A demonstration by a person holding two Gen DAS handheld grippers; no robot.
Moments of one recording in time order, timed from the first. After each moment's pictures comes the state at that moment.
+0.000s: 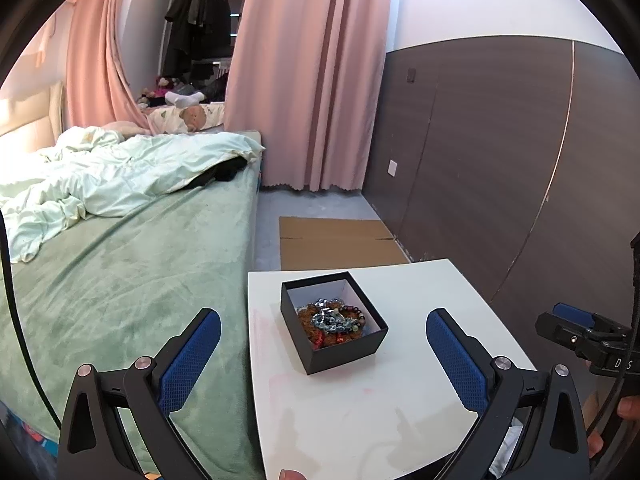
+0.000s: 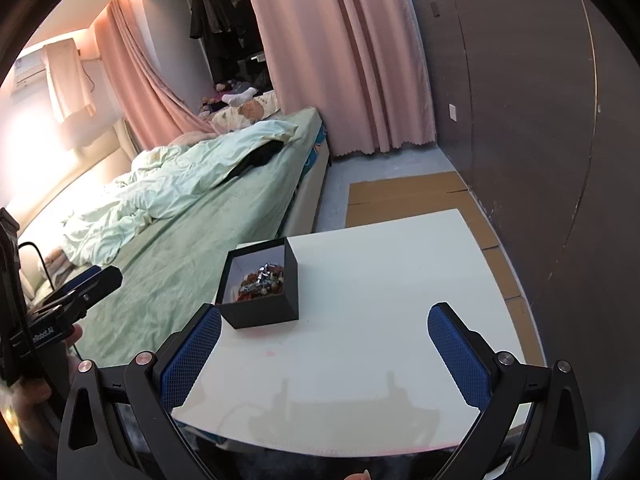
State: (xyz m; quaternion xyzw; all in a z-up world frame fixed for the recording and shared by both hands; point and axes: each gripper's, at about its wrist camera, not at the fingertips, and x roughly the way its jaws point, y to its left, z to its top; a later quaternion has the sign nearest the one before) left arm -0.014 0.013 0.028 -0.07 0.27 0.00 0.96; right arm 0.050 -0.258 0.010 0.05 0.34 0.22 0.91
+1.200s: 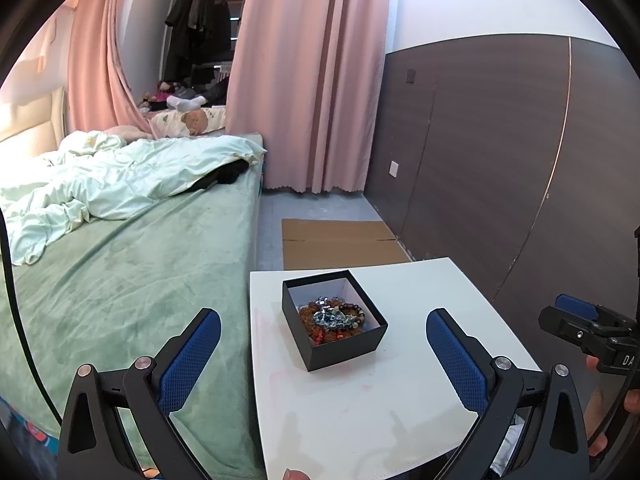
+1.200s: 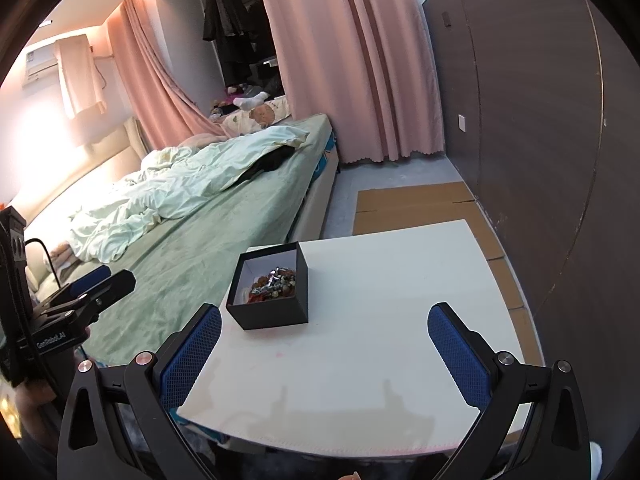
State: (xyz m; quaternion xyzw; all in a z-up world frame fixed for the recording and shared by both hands) left arm -0.019 0.010 0.030 -0.06 0.27 0.01 0.96; right arm 0.038 -0.259 0.016 0.04 0.33 0.23 0.92
